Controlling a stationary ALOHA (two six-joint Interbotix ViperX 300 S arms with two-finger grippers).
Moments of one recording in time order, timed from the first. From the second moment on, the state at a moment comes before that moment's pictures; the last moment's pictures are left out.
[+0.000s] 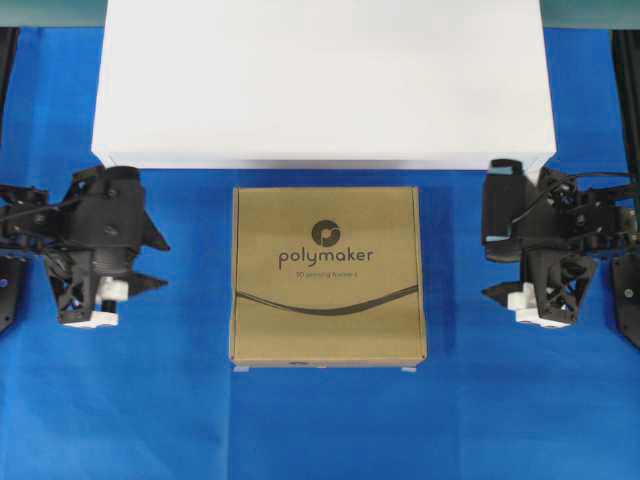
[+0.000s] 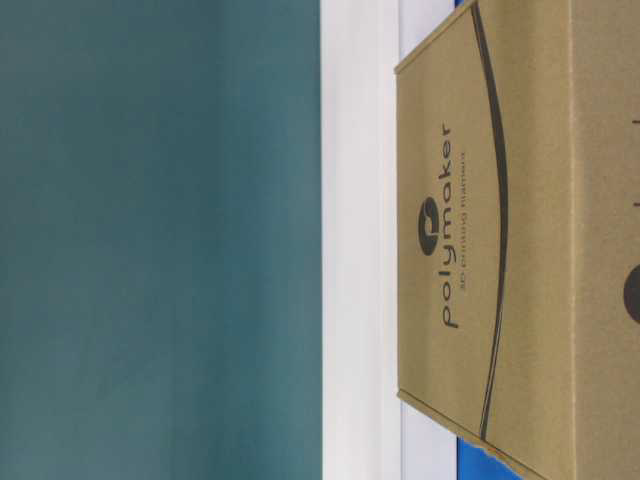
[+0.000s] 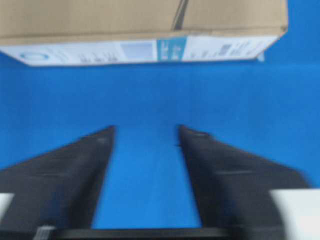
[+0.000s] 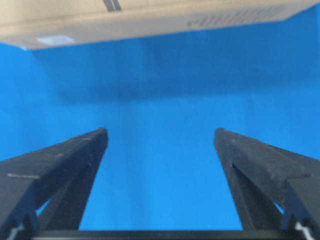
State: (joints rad) left arm 0.01 -0.51 0.92 0.05 0.42 -0.02; right arm -0.03 -0.45 0.89 0.02 0.65 0.05
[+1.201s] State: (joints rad) left arm 0.07 -0.08 0.82 0.05 0.16 -0.01; right arm -0.04 0.00 0.79 -0.01 0.36 0.03
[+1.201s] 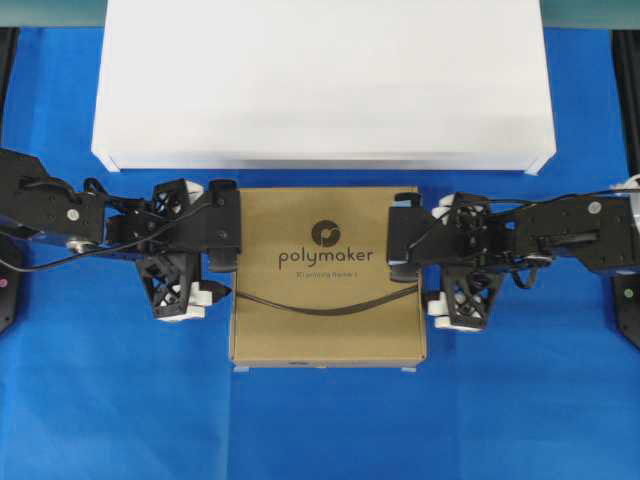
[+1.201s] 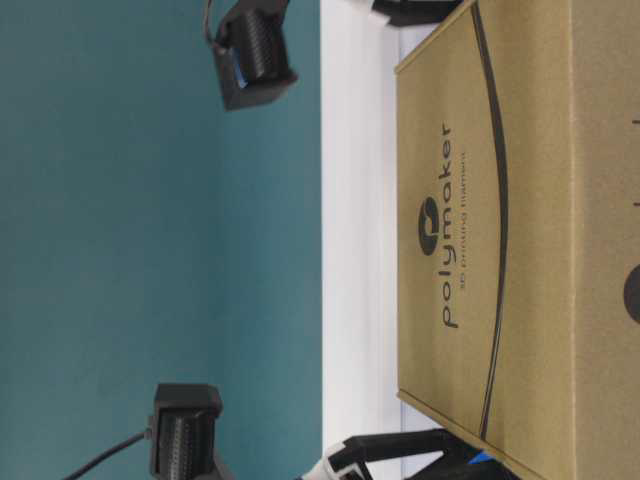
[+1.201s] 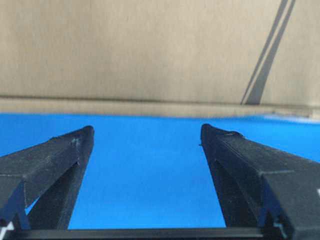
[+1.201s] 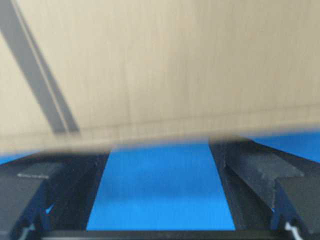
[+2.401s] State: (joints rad) left arm 0.05 -0.28 0.57 0.05 0.59 -0.02; right arm -0.02 -0.23 0.57 0.00 0.77 0.01
